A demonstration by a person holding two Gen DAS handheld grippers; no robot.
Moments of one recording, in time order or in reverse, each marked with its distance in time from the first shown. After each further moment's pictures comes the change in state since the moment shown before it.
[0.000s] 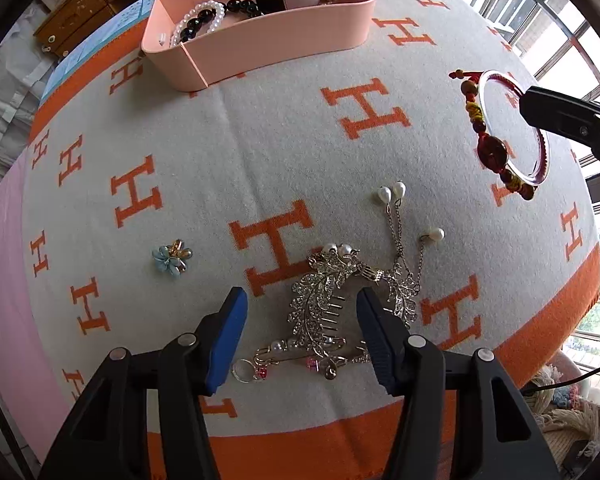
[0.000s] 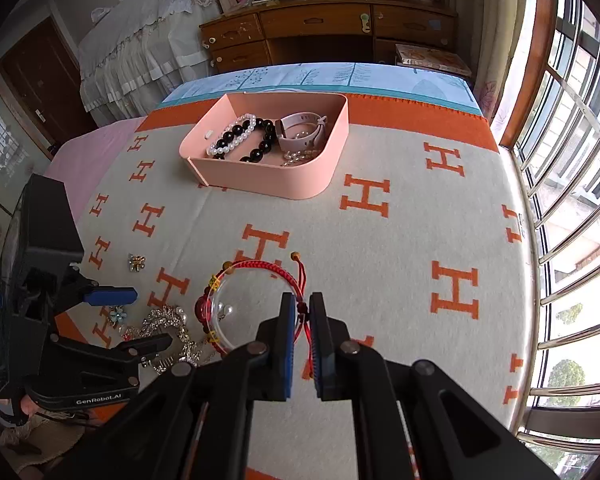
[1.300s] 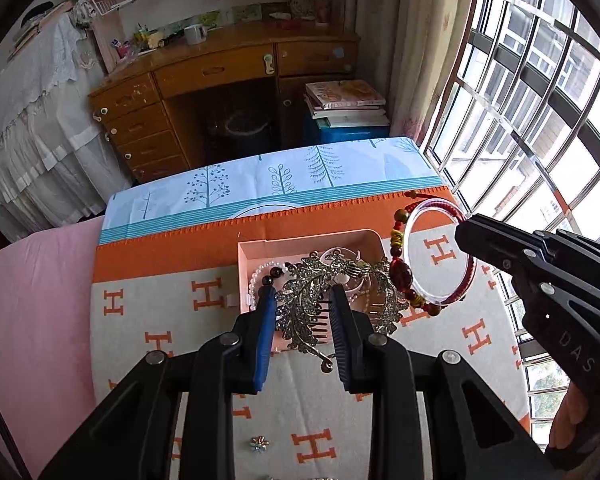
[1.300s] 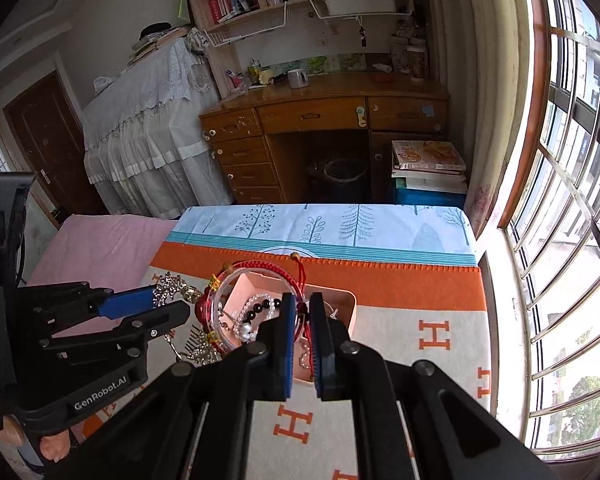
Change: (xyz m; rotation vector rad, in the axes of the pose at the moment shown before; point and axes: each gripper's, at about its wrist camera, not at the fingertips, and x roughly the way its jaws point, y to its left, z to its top) left arm -0.167 0.064 0.147 -0.143 -0.409 -0.001; right arm -0.059 0.013 0.155 0.054 -0.248 -0.001
